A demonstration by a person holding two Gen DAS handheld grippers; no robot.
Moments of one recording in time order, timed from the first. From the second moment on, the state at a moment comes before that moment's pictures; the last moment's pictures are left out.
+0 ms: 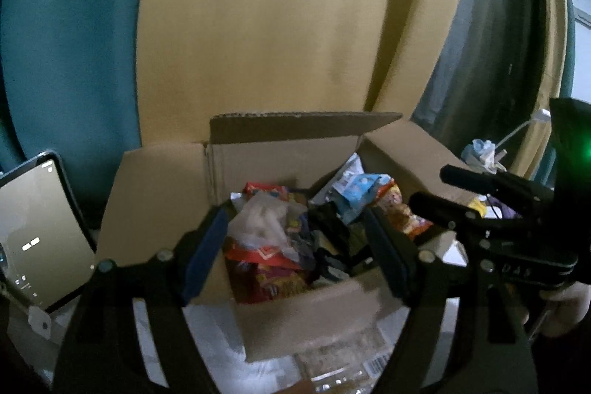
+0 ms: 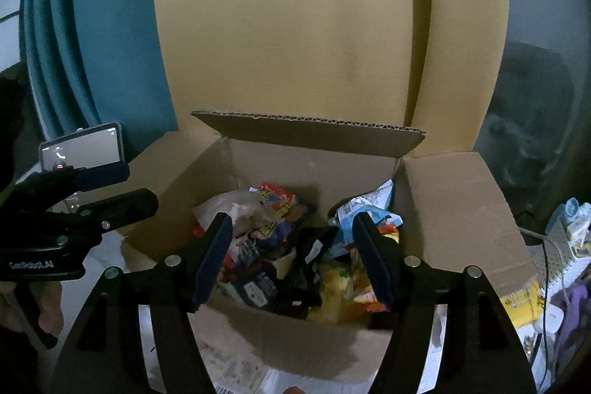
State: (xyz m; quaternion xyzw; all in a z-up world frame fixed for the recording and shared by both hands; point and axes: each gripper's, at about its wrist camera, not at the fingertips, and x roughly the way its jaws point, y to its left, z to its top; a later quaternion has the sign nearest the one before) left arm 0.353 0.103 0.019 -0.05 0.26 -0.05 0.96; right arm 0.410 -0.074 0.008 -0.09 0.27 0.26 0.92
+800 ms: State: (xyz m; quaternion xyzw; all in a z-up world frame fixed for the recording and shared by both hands) left arm 0.253 0.077 -0.017 -0.05 0.28 -0.06 0.96; right arm 0.322 -0.105 -0.023 -0.08 0.30 0.26 0.92
